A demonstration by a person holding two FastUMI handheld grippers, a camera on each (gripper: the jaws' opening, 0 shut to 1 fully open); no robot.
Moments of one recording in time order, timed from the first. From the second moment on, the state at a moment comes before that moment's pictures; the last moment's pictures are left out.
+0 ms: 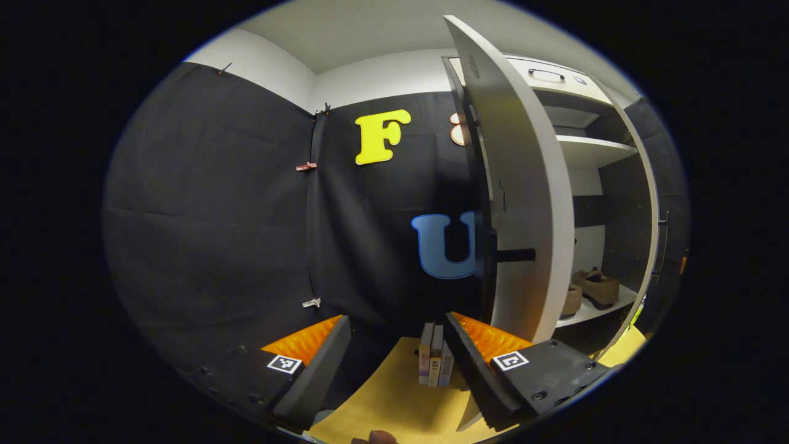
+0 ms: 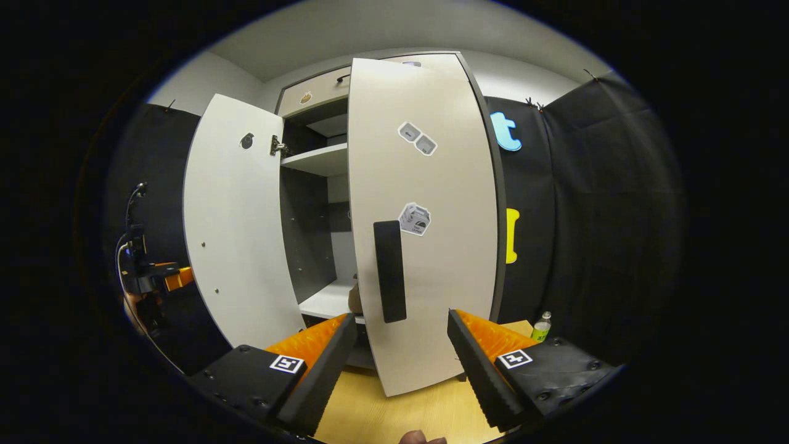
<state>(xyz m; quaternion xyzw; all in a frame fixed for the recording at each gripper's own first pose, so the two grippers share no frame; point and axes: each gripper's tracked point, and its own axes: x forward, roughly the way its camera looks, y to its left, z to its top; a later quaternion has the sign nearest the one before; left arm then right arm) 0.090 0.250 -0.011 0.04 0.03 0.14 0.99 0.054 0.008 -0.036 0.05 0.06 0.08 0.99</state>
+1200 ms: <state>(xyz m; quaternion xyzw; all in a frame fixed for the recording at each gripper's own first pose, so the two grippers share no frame) 0.096 0.137 -0.017 0.01 0.04 0.07 1.00 0.045 0.000 -0.023 0.06 0.04 0.09 0.99</state>
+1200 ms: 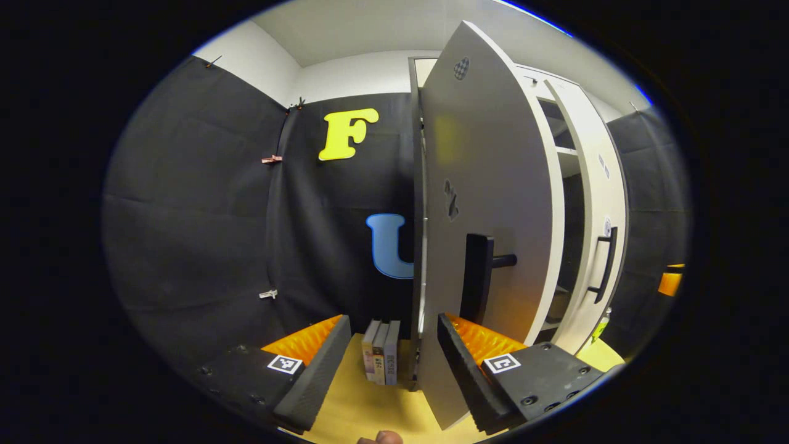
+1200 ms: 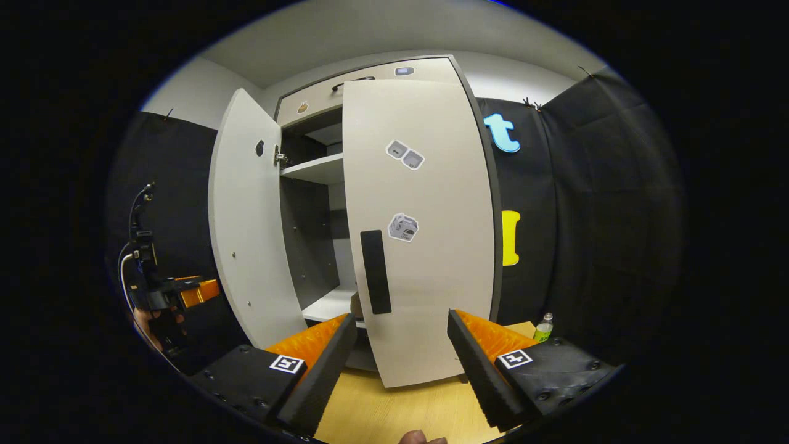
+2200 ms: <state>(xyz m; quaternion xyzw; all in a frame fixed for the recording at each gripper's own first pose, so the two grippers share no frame) 0.058 -0.005 -0.030 0.00 0.06 -0.05 1.00 0.035 -0.015 -0.015 0.06 0.04 0.07 0.99</state>
